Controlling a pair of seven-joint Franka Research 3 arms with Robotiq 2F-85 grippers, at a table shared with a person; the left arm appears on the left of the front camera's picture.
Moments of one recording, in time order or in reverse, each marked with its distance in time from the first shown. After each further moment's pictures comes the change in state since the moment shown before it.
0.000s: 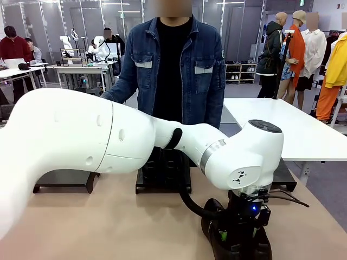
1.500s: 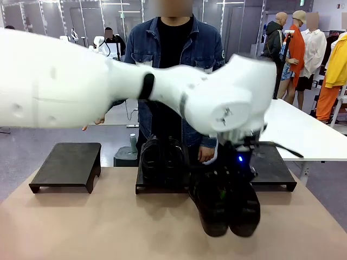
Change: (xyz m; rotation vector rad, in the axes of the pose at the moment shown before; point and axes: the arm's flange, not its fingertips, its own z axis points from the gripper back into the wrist) left arm 0.015 0.056 0.147 -0.029 -0.081 -0.096; right arm 0.000 0.000 0.000 0.000 0.000 0.000
